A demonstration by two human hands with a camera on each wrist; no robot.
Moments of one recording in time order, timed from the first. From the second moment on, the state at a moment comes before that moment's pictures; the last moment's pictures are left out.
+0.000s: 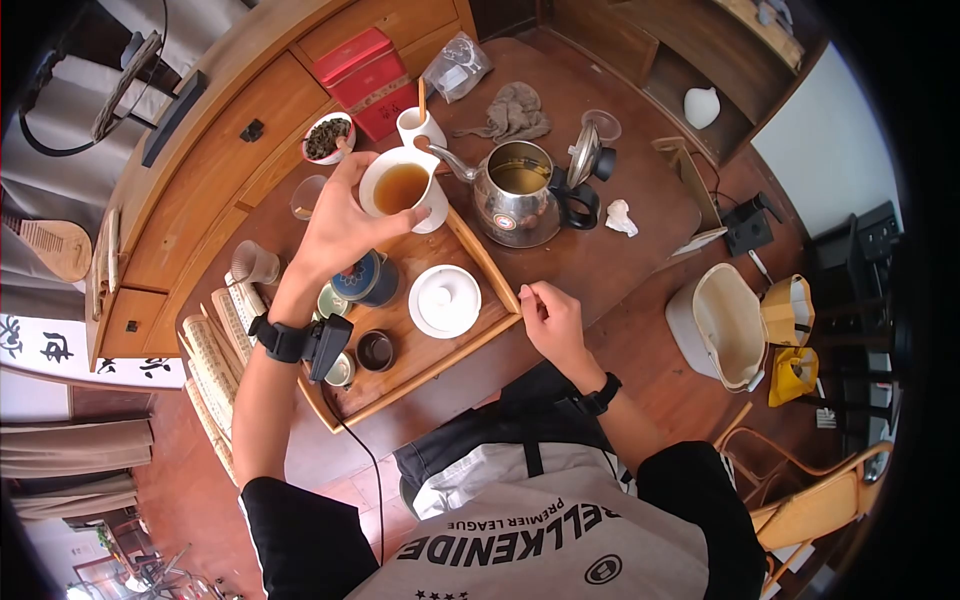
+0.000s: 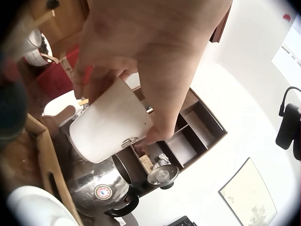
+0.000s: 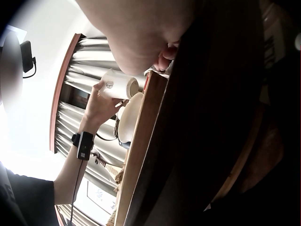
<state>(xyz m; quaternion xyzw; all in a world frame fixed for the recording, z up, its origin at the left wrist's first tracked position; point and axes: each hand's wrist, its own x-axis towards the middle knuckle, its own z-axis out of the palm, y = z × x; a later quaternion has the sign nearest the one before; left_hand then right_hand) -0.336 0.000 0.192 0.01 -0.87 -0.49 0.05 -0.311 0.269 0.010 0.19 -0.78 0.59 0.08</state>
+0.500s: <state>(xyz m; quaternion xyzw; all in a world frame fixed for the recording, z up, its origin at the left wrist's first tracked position) -0.352 0.032 0.184 -0.01 -0.80 -0.59 0.07 -0.311 0.271 0.011 0.19 -0.78 0.59 0.07</state>
